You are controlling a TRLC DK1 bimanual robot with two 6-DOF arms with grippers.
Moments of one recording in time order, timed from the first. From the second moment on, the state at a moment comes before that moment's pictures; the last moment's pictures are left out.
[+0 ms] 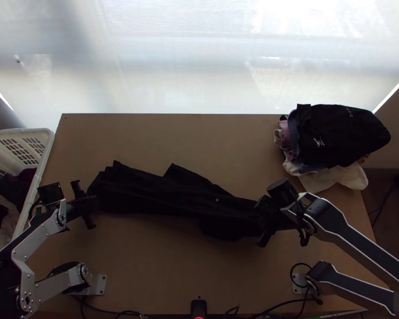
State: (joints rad) left arm 0.35 1.27 0.44 -0.08 0.45 1.55; right arm 0.68 1.10 0.82 -0.89 -0.18 -0.25
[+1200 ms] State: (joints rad) left arm 0.30 0.68 1.21 -1.03 0.53 0.94; right arm 0.71 1.15 1.44 -1.38 -0.60 -0.21
